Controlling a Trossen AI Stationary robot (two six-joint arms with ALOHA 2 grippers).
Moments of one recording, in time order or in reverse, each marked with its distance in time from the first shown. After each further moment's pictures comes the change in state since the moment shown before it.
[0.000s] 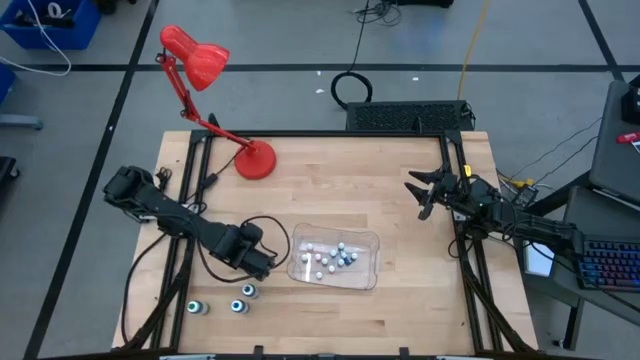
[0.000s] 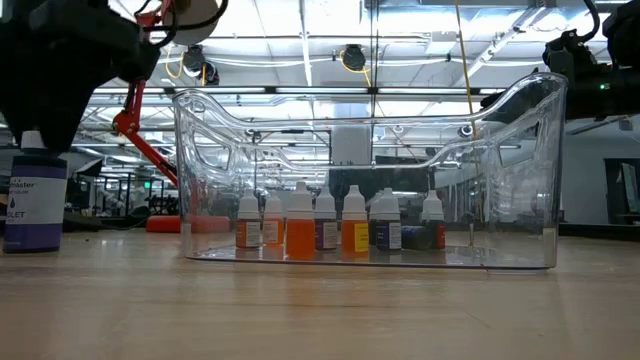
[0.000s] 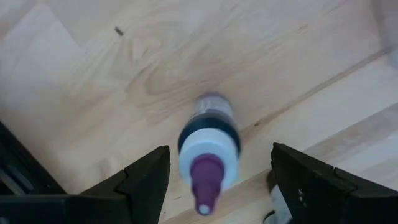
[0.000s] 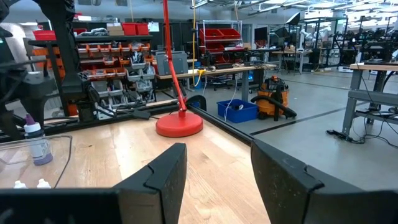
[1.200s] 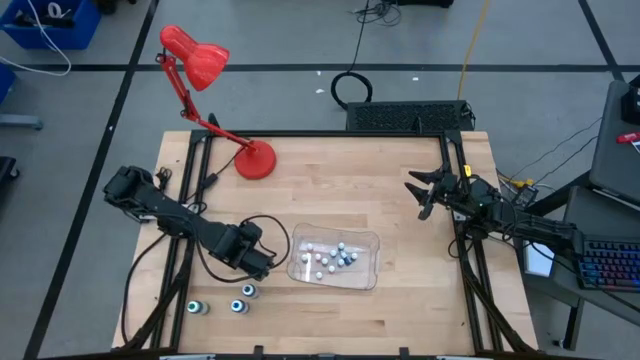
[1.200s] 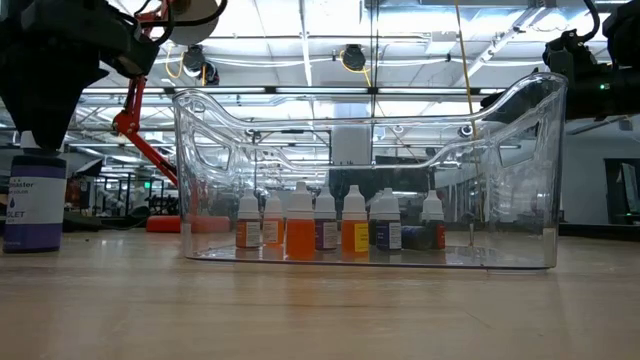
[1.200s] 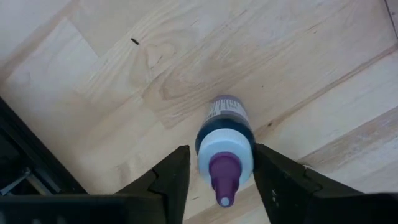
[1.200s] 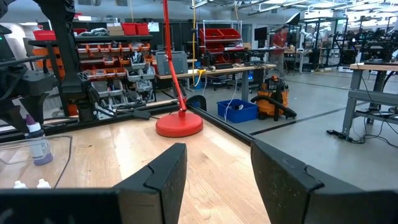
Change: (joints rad) left arm -0.003 0.000 0.022 -0.057 -0.023 0.047; right arm 0.000 0.000 0.000 0.000 0.000 0.000
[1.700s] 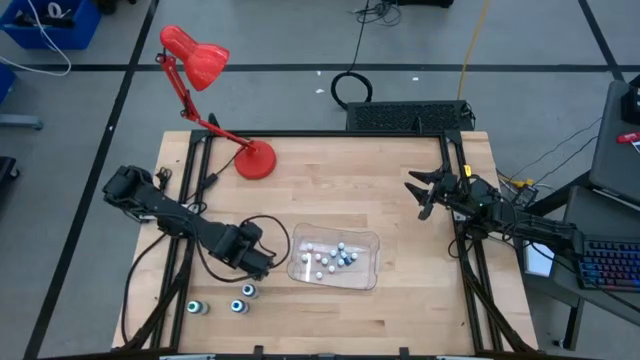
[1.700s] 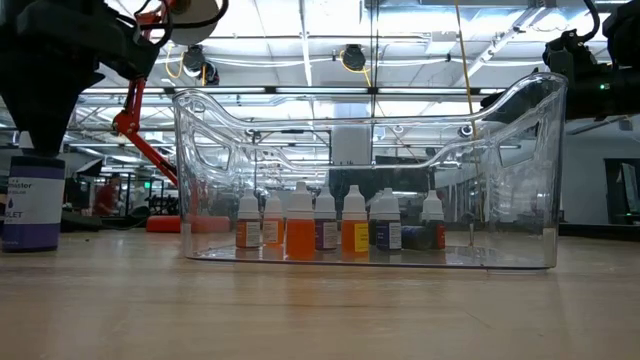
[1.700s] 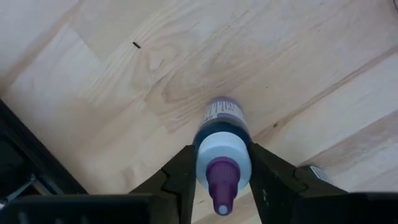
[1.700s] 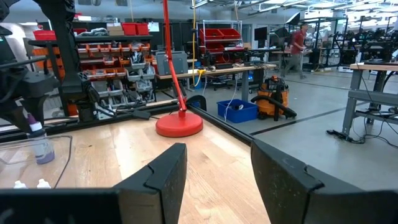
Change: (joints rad) left arm 0.000 -0.002 -0.023 0.055 -0.014 0.034; right arm 0.000 0.000 0.000 0.000 0.000 0.000
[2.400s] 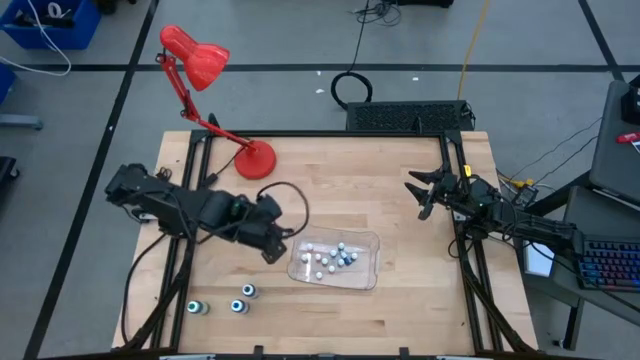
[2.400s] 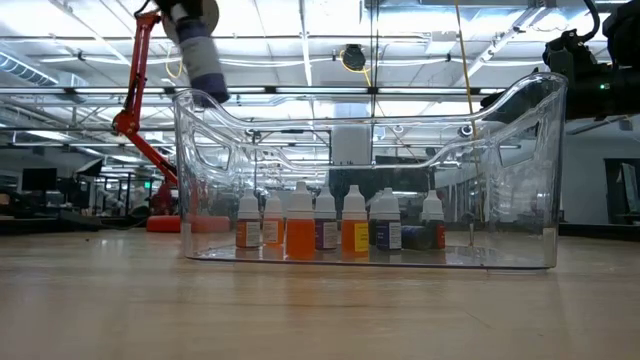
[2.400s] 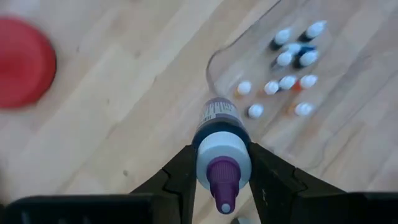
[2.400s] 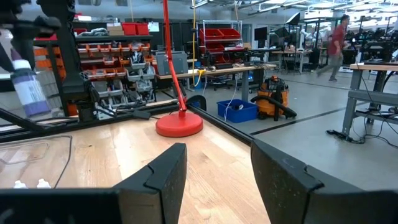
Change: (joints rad) left arm 0.123 0.008 0.503 -0.172 -0.240 0.373; right arm 0.000 0.000 0.000 0.000 0.000 0.000
